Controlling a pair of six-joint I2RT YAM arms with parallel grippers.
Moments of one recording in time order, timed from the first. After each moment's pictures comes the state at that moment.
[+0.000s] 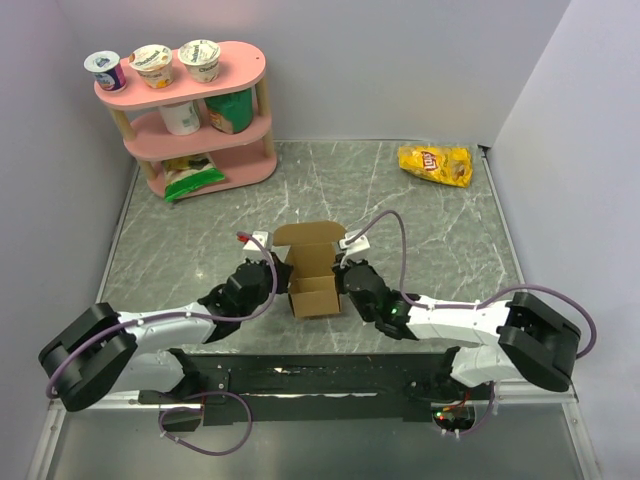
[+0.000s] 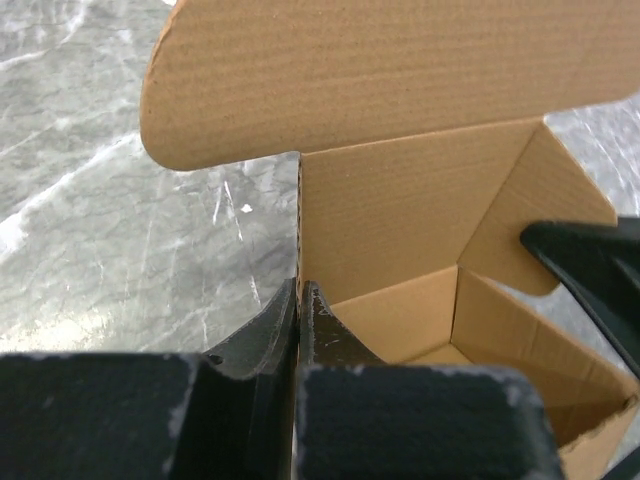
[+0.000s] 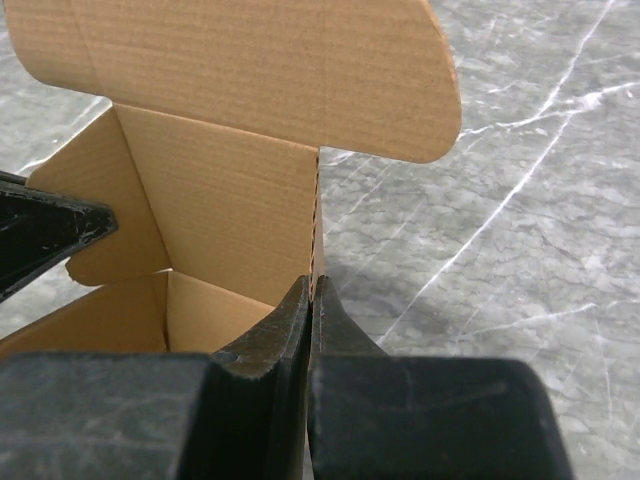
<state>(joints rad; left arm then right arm) -0.83 1.22 0.35 0.56 -0.31 -0.55 1.02 1.28 0.52 0.40 0.61 0.26</state>
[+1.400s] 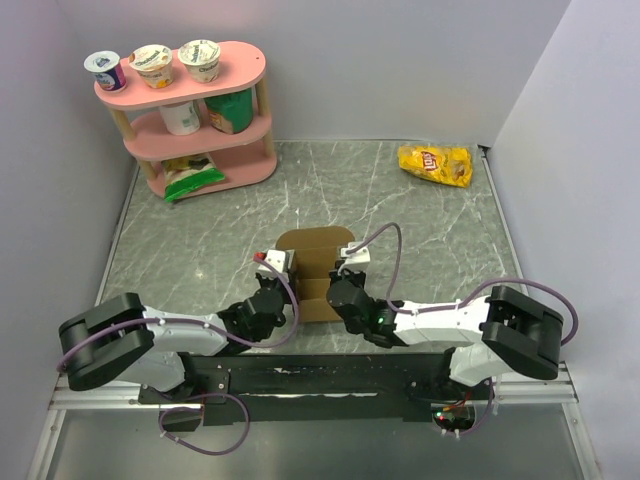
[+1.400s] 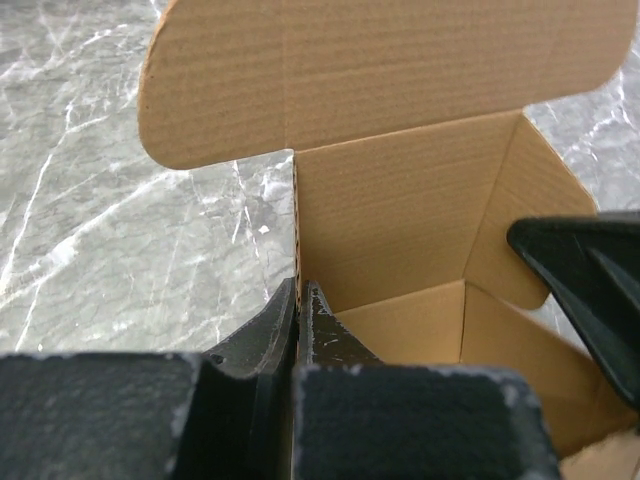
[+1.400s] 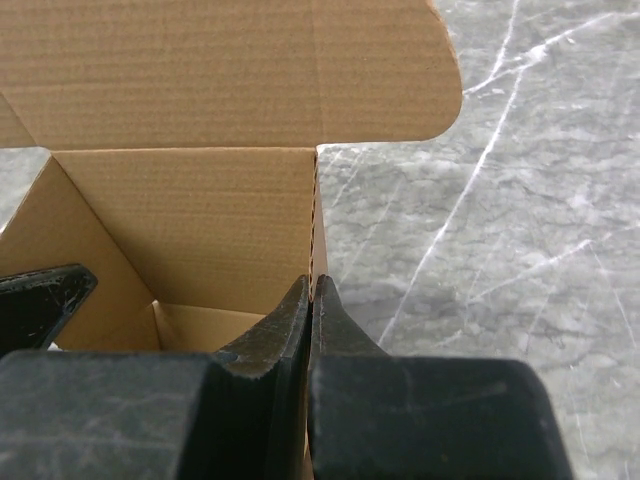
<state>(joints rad) -1.09 1.32 0.33 0.76 -0.73 -0.39 1.14 1.39 0.55 0.40 0.91 0.47</state>
